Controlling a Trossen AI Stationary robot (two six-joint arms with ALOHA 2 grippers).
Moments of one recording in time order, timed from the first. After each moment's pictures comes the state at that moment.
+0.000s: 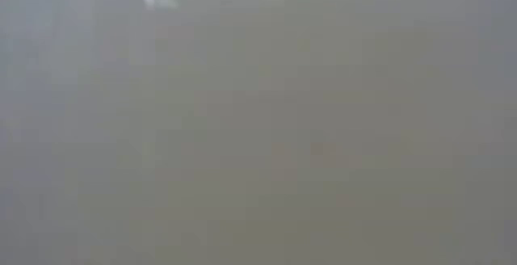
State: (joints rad) left arm 0.51 1.04 1.55 -0.96 0.30 0.11; right arm 0.24 2.04 2.35 -1.35 0.43 1.06
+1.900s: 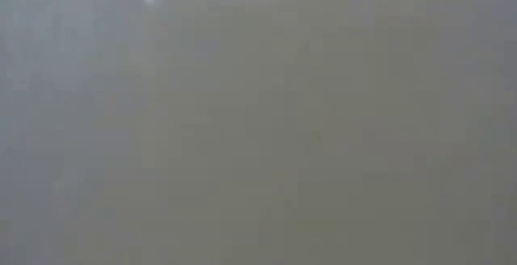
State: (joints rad) left arm 0.51 1.10 1.39 -0.68 0.28 -0.06; right arm -0.52 2.00 2.25 -1.46 0.02 0.18
